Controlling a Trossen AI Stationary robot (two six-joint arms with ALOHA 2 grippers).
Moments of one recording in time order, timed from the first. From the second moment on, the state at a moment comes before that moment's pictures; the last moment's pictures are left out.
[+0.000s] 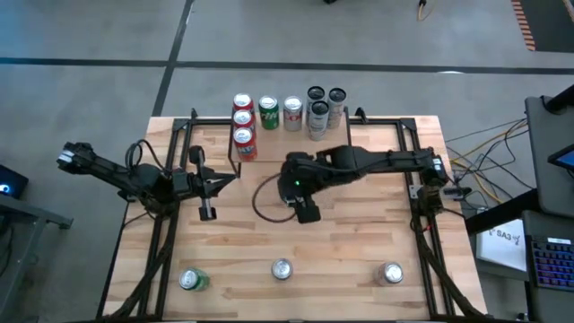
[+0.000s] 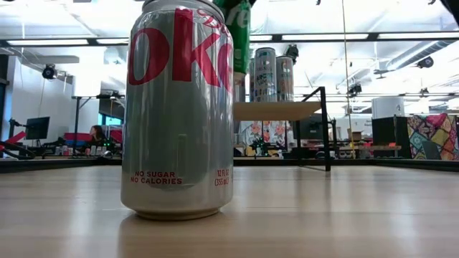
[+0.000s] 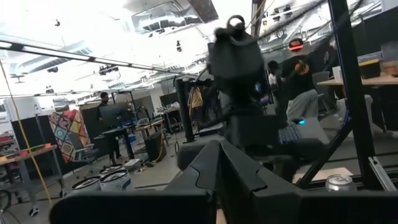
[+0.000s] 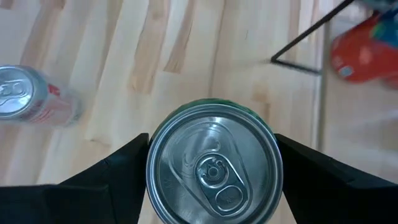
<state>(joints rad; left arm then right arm) -0.36 0.75 0.56 0.52 -0.49 0.39 0.08 1.93 2.11 -1.15 0.06 -0.17</state>
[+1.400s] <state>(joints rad) -0.36 0.70 0.56 0.46 -0.54 0.41 -0.30 2.02 2.21 -1.10 -0.09 -0.26</state>
